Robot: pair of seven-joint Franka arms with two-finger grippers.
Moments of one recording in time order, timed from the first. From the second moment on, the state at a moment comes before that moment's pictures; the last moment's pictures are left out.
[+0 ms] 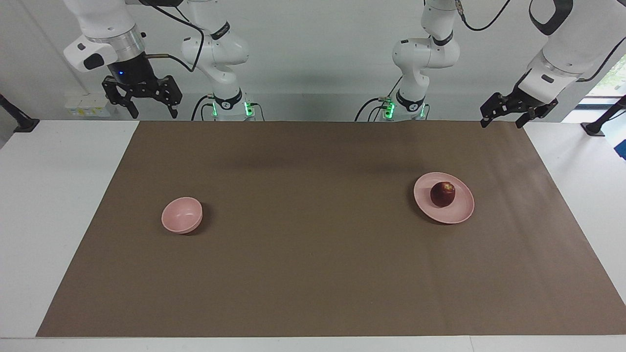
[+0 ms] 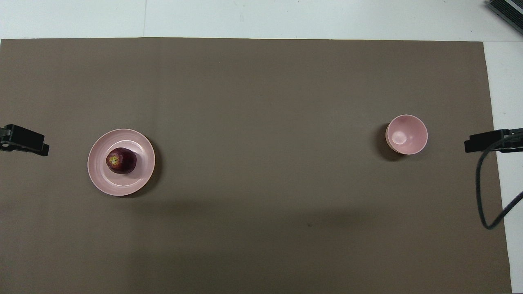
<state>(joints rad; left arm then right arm) -0.08 0.00 0.07 -1.52 -0.02 1.40 0.05 0.04 -0.10 -0.06 -1.60 -0.01 1.54 -0.02</state>
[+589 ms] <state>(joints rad) -0.08 -0.01 0.07 -1.51 -0.02 1.40 0.05 0.04 -0.10 -0.06 -1.60 -0.01 1.54 -0.02</state>
